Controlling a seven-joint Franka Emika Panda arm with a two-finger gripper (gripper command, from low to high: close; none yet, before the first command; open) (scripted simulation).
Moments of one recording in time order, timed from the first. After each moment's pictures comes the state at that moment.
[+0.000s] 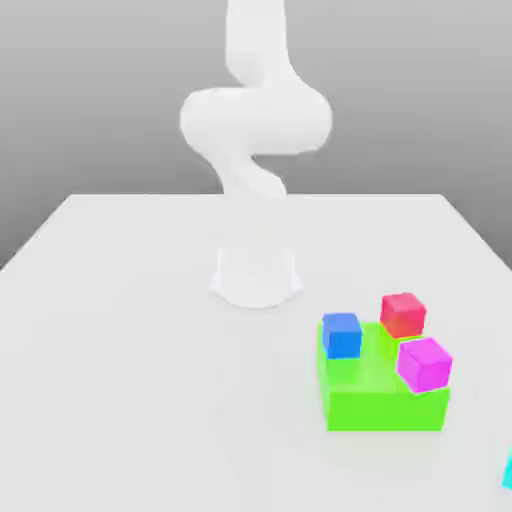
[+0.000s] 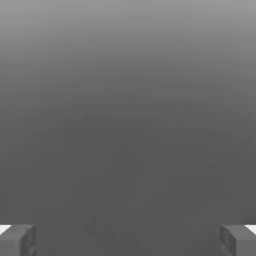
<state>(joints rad) 0.04 -0.71 0.01 -2.29 0.01 2.32 0.76</state>
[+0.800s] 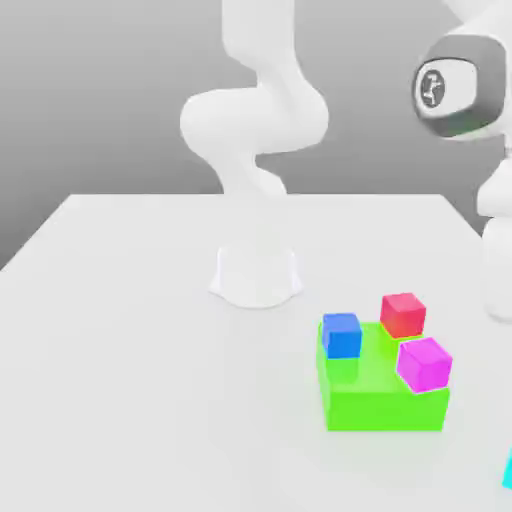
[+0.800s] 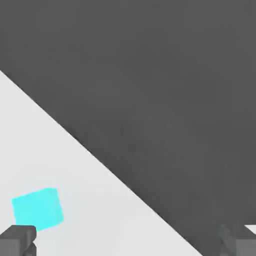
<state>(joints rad) 0.33 0.17 0.18 -2.21 -0.06 2.54 0.52</state>
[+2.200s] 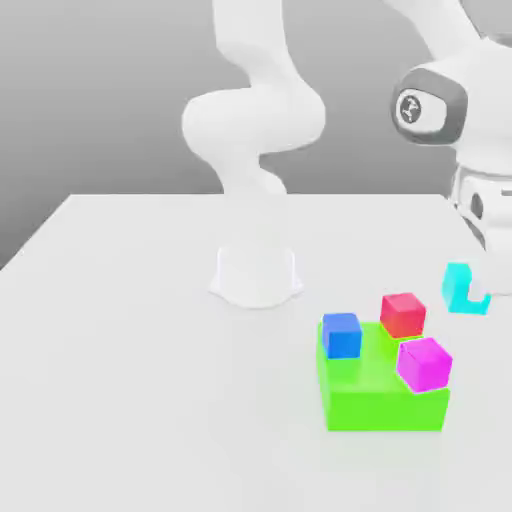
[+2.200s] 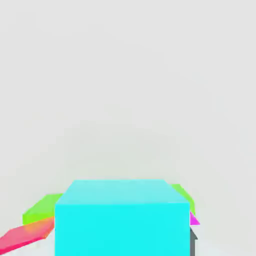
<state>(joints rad) 0.49 -0.29 0.25 -2.73 0.11 2.44 -0.14</state>
